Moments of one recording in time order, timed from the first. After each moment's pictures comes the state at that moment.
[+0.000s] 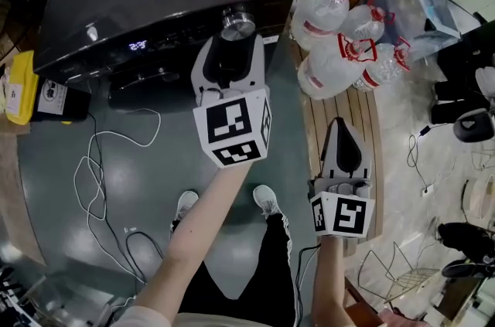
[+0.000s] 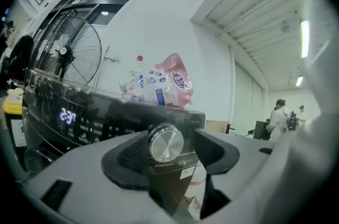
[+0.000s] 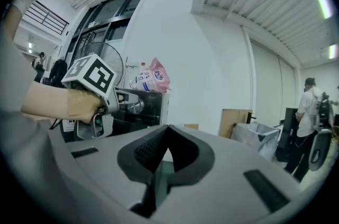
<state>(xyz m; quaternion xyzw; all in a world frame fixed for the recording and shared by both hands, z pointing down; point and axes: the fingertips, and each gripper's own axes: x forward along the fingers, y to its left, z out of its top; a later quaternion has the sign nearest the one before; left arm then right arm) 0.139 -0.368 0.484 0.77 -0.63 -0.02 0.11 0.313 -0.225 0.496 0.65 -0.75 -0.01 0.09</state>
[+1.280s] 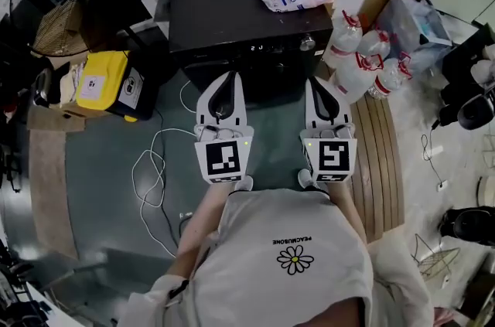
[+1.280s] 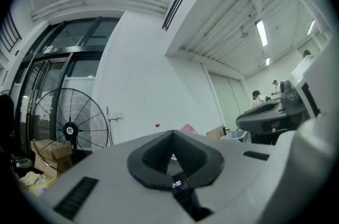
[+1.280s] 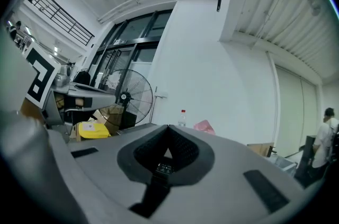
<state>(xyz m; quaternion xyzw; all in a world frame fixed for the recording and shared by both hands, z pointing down) -0.083 -0.144 0.216 0.81 -0.58 0.01 -0.09 0.065 -0.137 0.237 0.58 -0.81 -0.10 0.06</state>
